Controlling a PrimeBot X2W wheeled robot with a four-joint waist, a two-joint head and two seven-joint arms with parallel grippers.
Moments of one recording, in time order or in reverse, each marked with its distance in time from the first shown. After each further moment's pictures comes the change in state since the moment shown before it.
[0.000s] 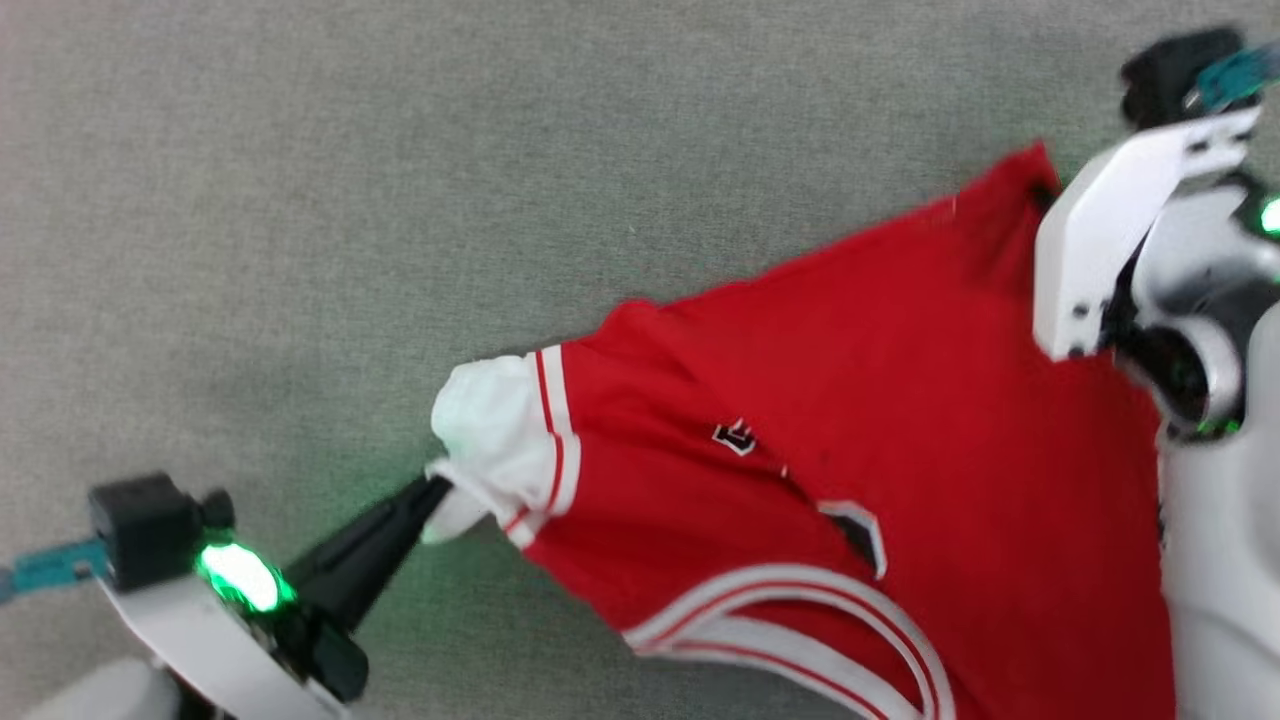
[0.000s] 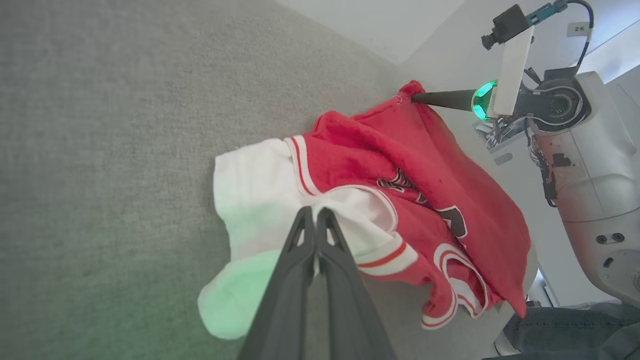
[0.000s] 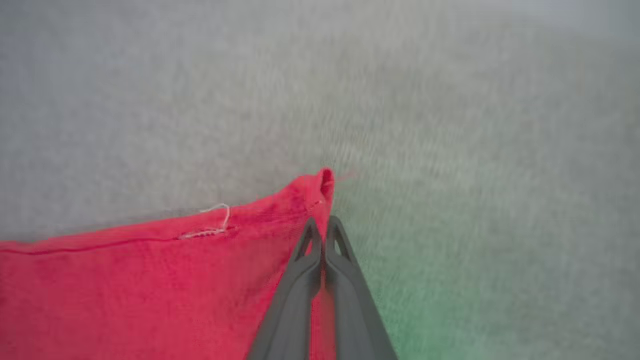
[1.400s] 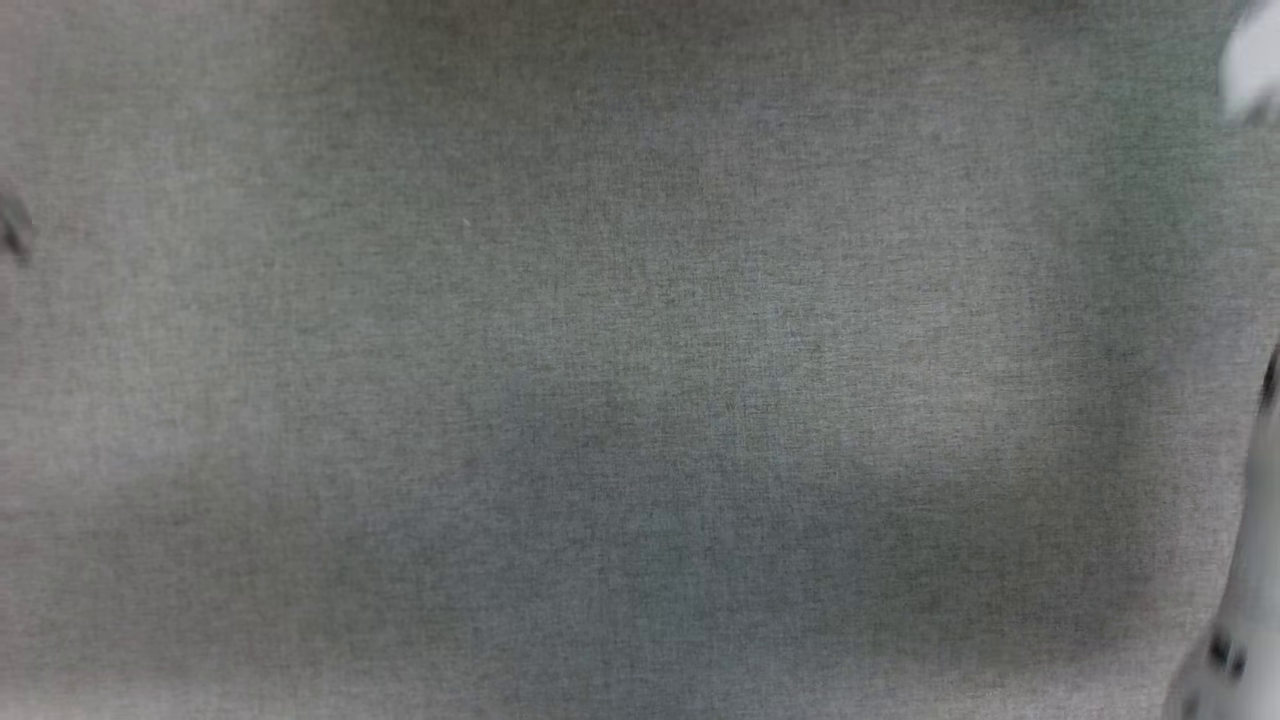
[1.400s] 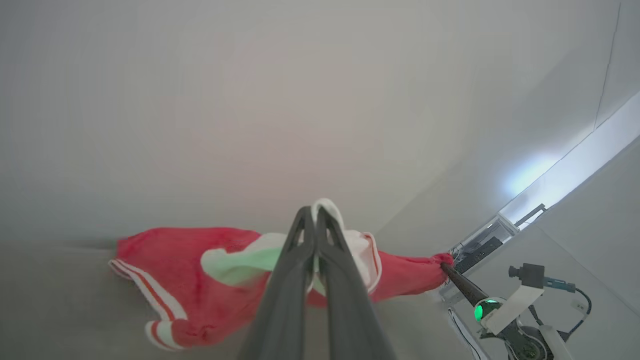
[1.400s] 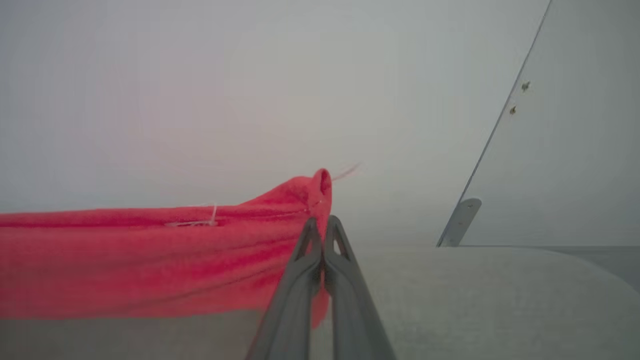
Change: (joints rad) left arm -0.593 0.002 0.311 0.179 -0.385 0.000 0.147; right arm -0.259 0.024 -0.205 0.081 -0.038 0.000 -0.636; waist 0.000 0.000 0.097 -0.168
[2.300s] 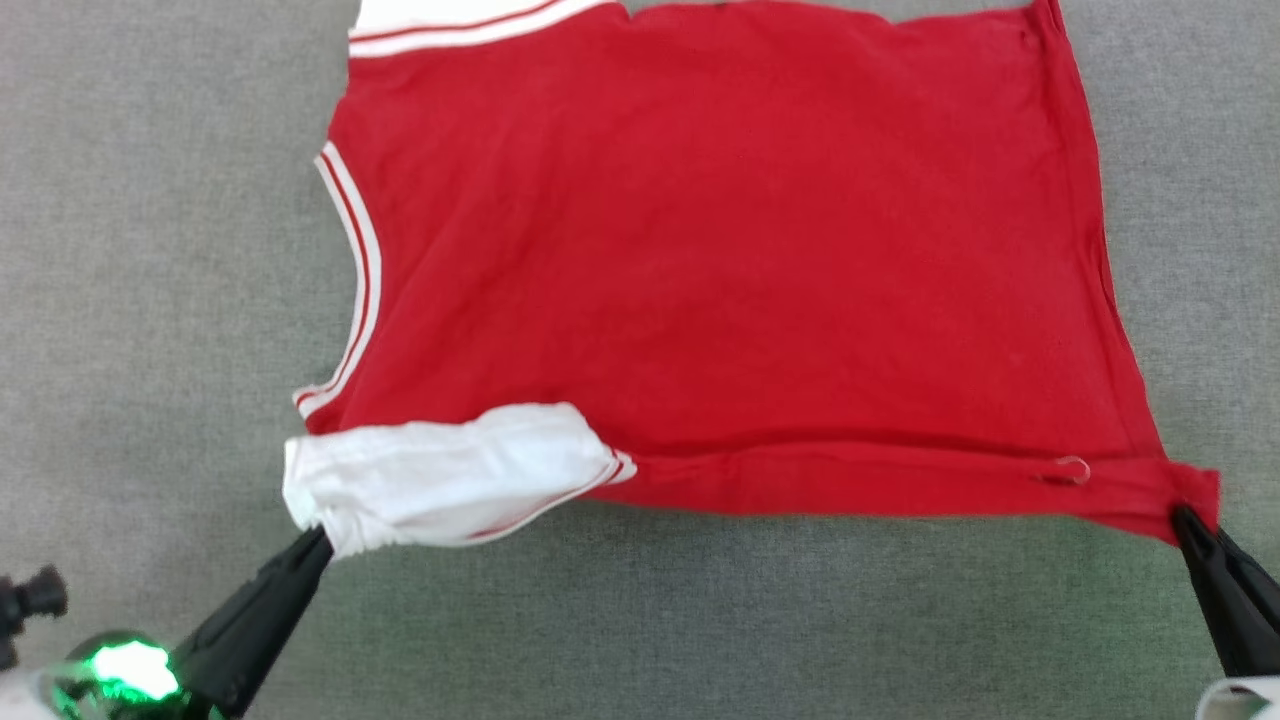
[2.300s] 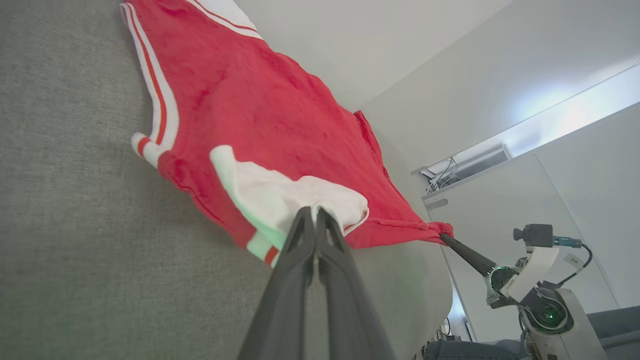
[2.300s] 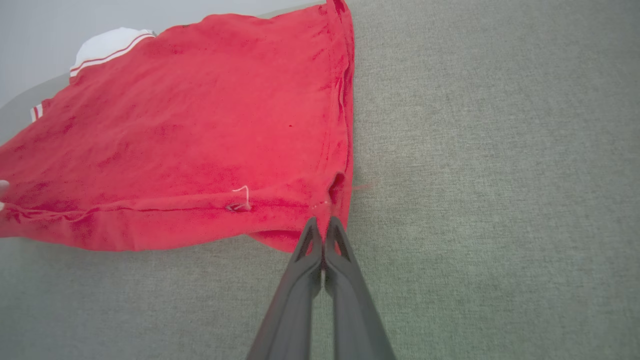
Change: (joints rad) left arm 0.996 0.100 0.072 -0.441 0.158 0.001 -0.146; right arm 1.158 -0.002 0.010 -0.762 0.353 0.000 0.245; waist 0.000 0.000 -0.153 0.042
